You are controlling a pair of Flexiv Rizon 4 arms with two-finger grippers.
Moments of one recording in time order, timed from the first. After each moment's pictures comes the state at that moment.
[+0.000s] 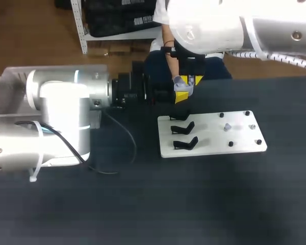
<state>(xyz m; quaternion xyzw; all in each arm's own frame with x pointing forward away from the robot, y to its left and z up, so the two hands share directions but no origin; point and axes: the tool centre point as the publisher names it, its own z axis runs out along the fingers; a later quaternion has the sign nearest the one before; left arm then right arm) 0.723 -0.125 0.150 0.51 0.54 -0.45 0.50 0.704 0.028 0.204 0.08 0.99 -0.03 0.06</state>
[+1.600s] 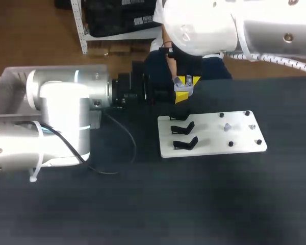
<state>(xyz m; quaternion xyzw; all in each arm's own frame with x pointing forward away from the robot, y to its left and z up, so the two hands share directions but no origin) 0.723 -0.125 0.150 0.51 0.54 -0.45 0.49 0.709 0.033 0.199 0.09 0.99 -0.03 0.07</state>
